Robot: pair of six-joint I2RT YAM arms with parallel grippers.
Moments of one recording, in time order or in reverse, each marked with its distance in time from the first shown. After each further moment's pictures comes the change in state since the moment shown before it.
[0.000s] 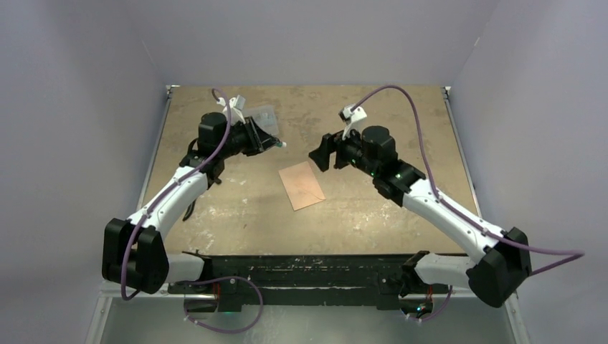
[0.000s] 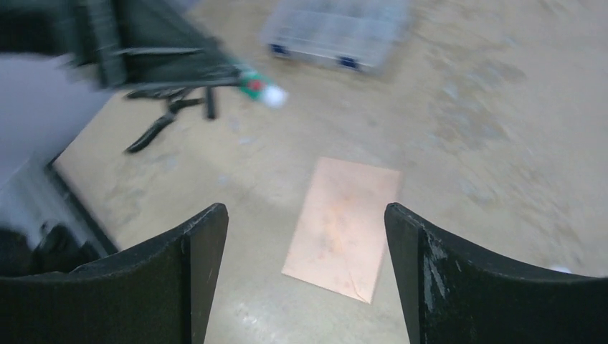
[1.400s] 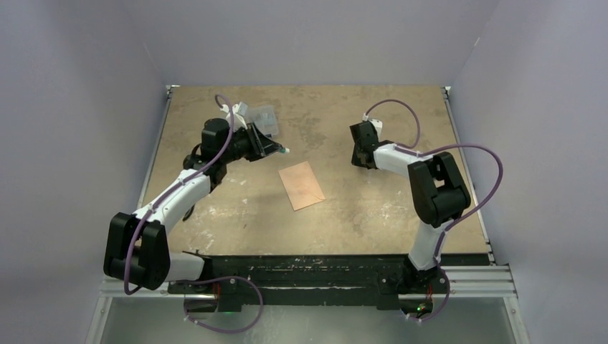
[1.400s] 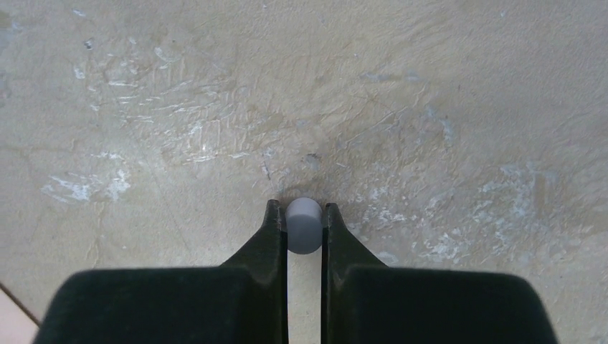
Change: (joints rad) left arm -0.001 0.015 -0.087 0.103 0.019 -0.060; right arm -0.286 0.681 0.175 -0.214 0.544 0.261
